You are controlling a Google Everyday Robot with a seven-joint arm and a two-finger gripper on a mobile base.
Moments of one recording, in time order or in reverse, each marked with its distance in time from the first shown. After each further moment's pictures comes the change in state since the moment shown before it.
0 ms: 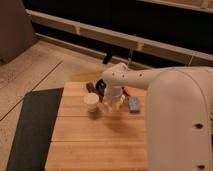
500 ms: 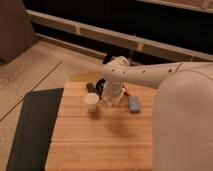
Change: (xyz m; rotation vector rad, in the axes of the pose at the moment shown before) arm -0.014 0.029 -0.029 -0.060 -0.071 -0.092
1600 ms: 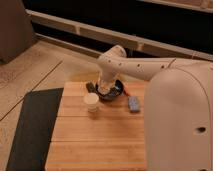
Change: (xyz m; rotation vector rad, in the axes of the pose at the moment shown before) arm -0.073 0.033 0.013 -0.076 -0.120 -0.333
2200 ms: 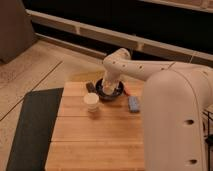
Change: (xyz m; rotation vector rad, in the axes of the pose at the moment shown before) arm -0.008 -0.006 0.015 -0.001 0.008 -0.013
